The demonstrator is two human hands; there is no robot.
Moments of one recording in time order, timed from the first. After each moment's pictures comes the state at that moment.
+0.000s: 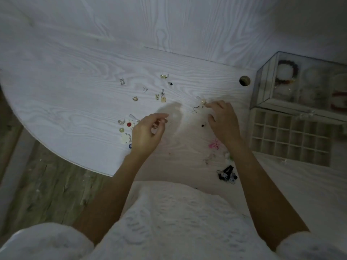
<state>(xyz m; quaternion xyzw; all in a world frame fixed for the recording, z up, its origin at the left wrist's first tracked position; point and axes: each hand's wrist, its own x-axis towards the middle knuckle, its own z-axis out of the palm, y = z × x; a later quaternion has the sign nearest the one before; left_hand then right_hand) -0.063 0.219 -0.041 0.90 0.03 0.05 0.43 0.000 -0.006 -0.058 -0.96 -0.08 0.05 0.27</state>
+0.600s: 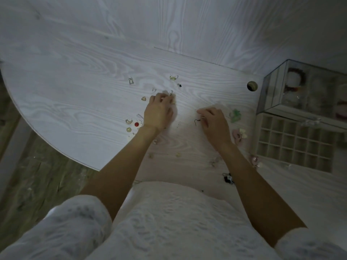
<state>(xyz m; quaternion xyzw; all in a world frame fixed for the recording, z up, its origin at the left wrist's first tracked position) 0.008 0.233 -0.077 0.97 0.01 -0.07 0.24 -0.006 0.035 -0.080 -0.95 -0.09 0.04 0.28</state>
